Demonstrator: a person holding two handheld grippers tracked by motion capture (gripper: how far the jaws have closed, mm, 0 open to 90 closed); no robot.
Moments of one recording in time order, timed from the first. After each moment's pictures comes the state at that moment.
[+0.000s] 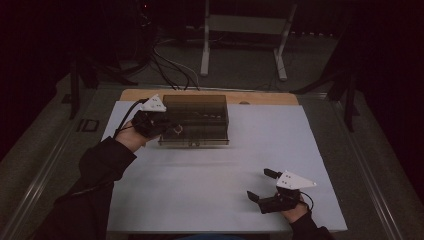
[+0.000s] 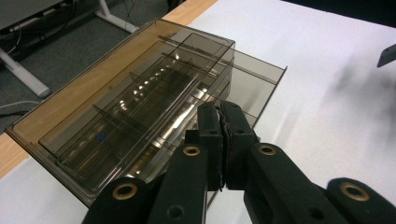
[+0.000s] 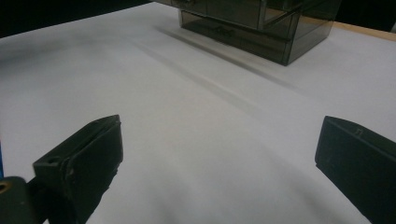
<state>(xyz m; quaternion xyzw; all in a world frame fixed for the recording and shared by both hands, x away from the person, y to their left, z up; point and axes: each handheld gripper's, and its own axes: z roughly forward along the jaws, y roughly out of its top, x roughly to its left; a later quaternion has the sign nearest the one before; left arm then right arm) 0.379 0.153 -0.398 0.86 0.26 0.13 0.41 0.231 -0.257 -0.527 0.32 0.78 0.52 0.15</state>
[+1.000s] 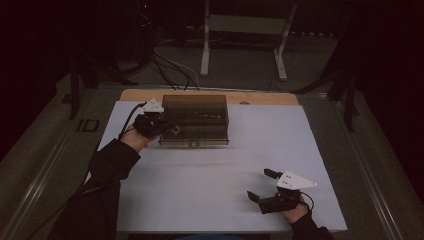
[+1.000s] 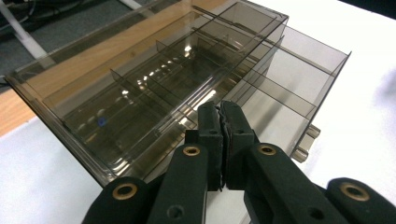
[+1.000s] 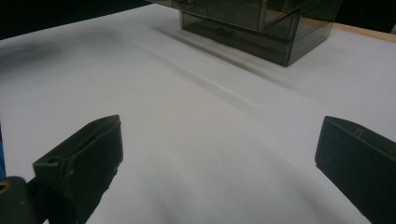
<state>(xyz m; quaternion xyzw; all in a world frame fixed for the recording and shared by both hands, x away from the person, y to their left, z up) 0.402 0.165 -0.445 0.85 0.32 0.13 0.40 0.231 -0.257 -0.527 0.32 0.78 0.52 0.15</state>
